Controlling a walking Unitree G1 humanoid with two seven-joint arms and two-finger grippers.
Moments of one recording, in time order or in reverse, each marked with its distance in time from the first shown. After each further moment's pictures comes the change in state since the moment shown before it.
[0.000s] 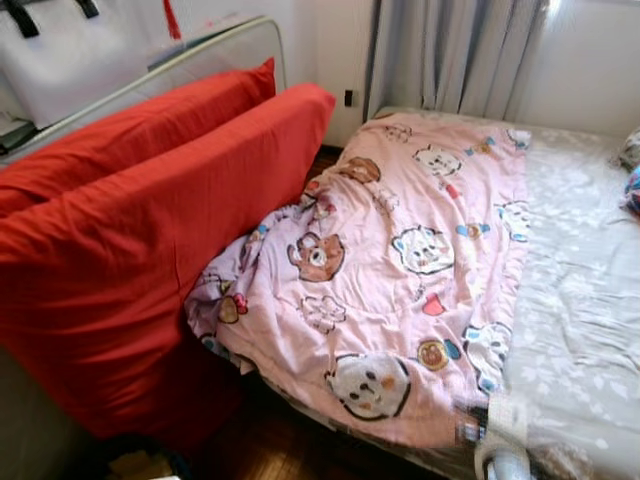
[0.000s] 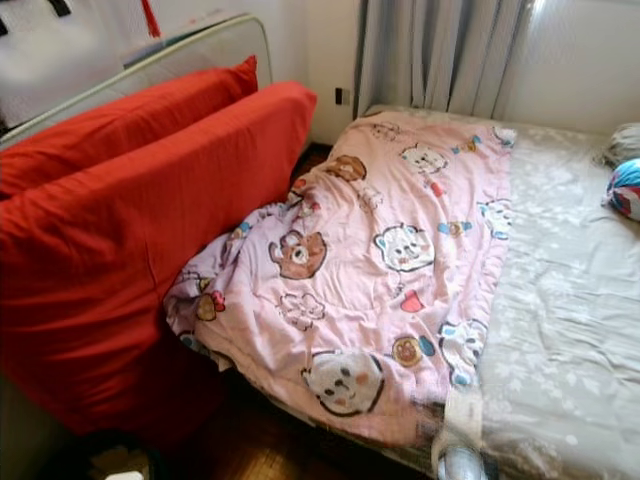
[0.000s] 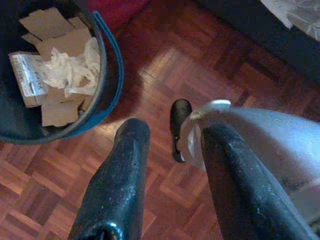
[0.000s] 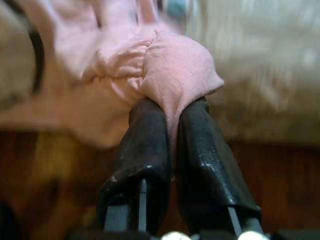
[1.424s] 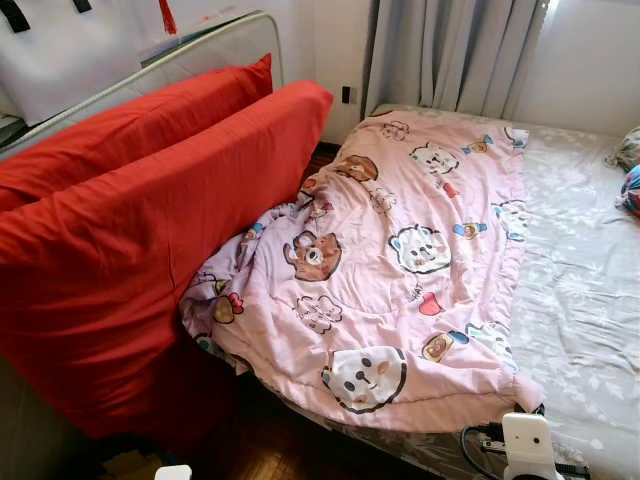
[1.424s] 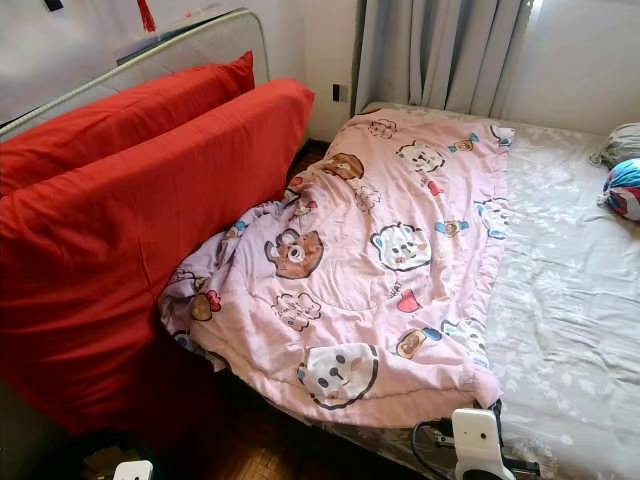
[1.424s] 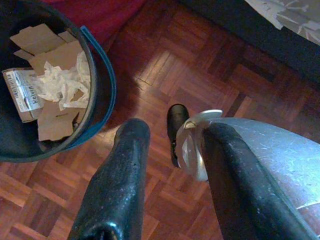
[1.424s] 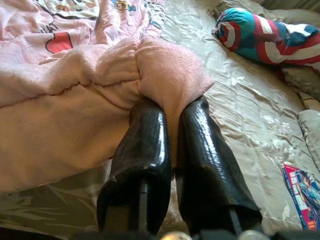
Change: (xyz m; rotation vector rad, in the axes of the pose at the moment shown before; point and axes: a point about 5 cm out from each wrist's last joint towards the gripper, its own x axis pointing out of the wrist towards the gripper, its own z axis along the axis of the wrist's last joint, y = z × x) left arm 0.006 -0.006 0.016 0.045 -0.016 -0.005; right arm -0.040 -0.027 0.019 -0.308 -0.586 -0.171
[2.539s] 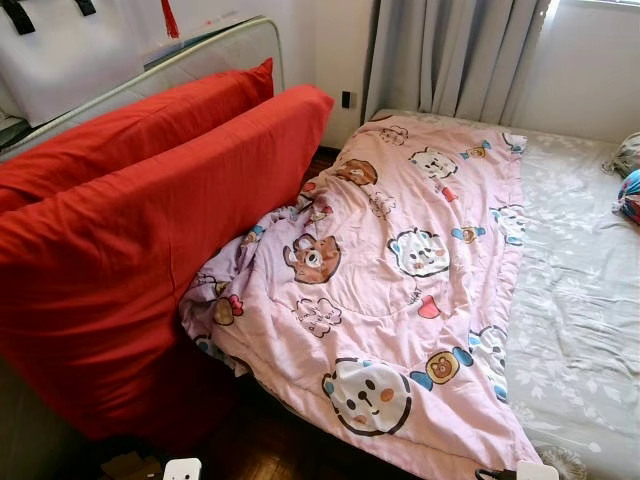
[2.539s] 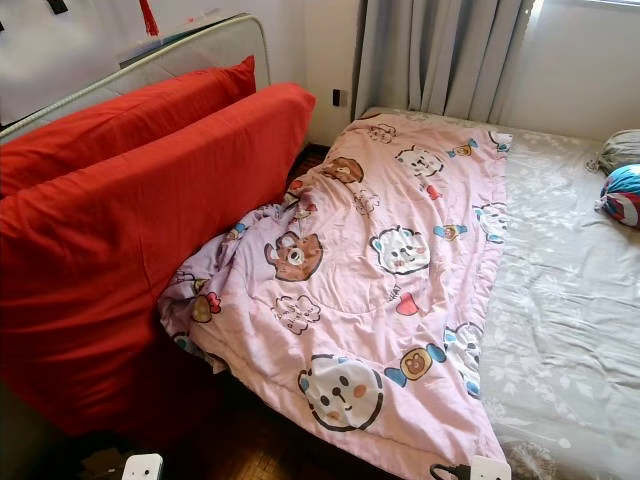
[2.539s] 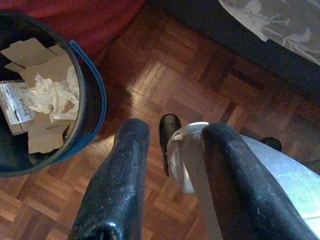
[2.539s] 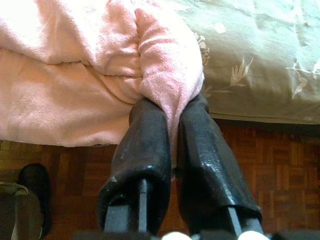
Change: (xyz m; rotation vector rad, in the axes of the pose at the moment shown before) left arm 0.003 -0.012 0.006 0.005 -0.029 -0.015; right arm -0.024 0.006 -0.070 0.112 0.589 0.003
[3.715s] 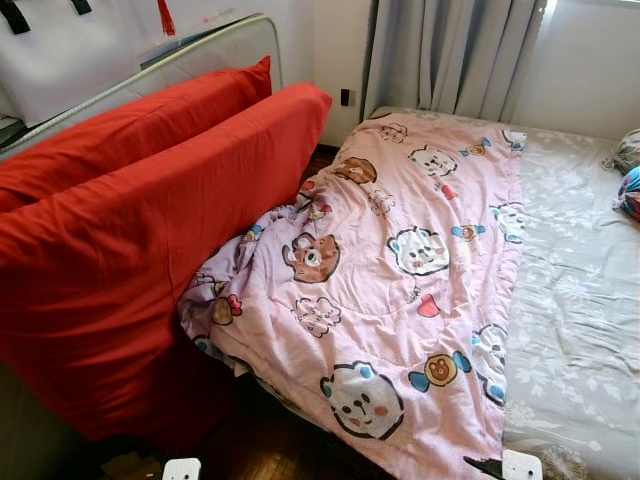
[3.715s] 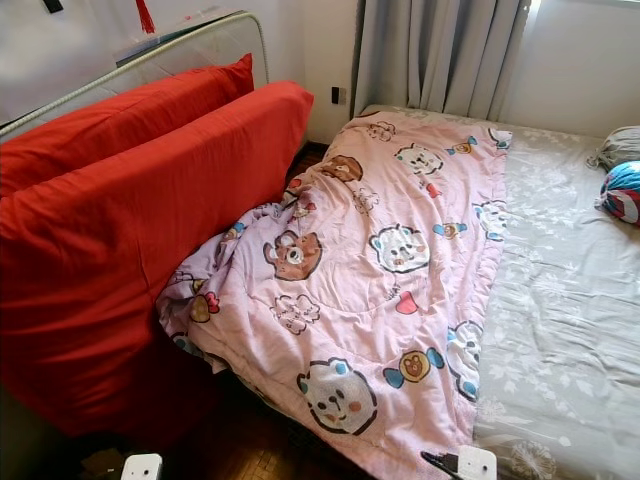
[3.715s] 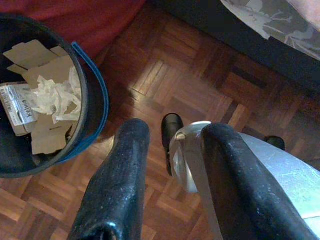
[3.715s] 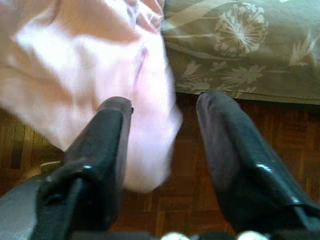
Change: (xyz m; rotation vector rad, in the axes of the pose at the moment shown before) left arm 0.000 0.001 0.000 0.011 -0.001 0.002; right arm 0.008 0.019 0.008 0.093 0.102 0.151
